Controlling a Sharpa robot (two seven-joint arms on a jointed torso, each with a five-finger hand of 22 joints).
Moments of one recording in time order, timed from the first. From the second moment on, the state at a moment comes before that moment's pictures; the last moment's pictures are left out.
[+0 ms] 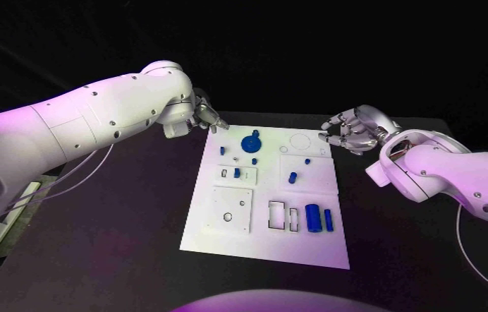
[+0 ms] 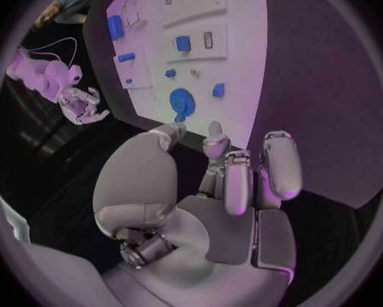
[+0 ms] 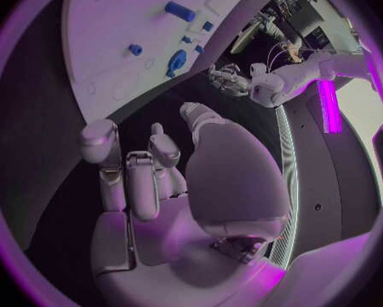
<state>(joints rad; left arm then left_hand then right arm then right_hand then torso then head) 1.39 -0.58 -0.01 1.17 -0.99 0.25 -0.69 1.03 -0.21 0.38 0.29 0.38 0.74 0.08 0.81 0.49 1.21 0.00 1.22 0.89 1.47 -0.06 1.56 1.31 0.08 1.40 0.05 1.33 1.31 1.28 -0.97 -0.15 1.60 -0.89 -0.50 -0.08 1.29 -0.22 0.24 0.29 0.48 0.91 0.13 0.15 0.45 1.26 0.04 1.18 1.10 1.47 -0.02 1.48 1.31 0.12 1.30 0.08 1.02 1.13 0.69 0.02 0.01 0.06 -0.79</state>
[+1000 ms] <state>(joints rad) 1.34 -0.50 -0.03 1.03 -1.01 0.33 -0.66 1.05 -0.19 0.37 0.29 0.35 0.74 0.08 0.81 0.48 1.21 0.00 1.22 0.89 1.46 -0.06 1.56 1.31 0.08 1.40 0.05 1.33 1.31 1.28 -0.96 -0.15 1.59 -0.89 -0.51 -0.08 1.29 -0.22 0.24 0.29 0.48 0.91 0.13 0.15 0.46 1.26 0.04 1.18 1.10 1.47 -0.02 1.48 1.31 0.12 1.30 0.08 1.02 1.13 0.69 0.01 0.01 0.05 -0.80</state>
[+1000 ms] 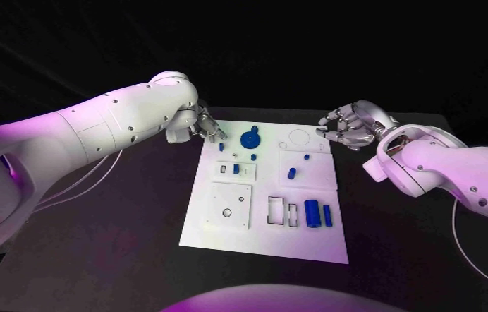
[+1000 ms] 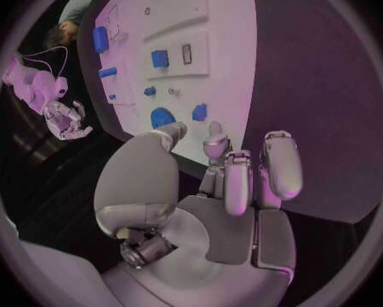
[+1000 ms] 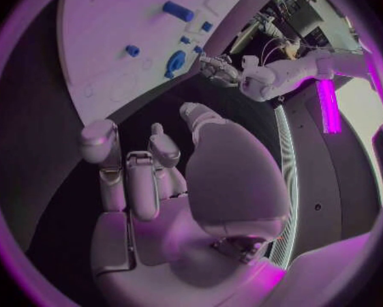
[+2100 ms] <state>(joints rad) 1.32 -0.49 -0.03 1.01 -0.98 0.33 -0.64 1.13 -0.16 0.38 0.29 0.30 0.76 0.07 0.82 0.48 1.20 0.00 1.22 0.89 1.46 -0.06 1.56 1.31 0.08 1.40 0.05 1.33 1.31 1.28 -0.96 -0.15 1.59 -0.89 -0.51 -0.08 1.29 -0.21 0.24 0.29 0.48 0.91 0.13 0.15 0.46 1.26 0.04 1.18 1.10 1.47 -0.02 1.48 1.31 0.12 1.30 0.08 1.02 1.13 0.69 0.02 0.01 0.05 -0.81</state>
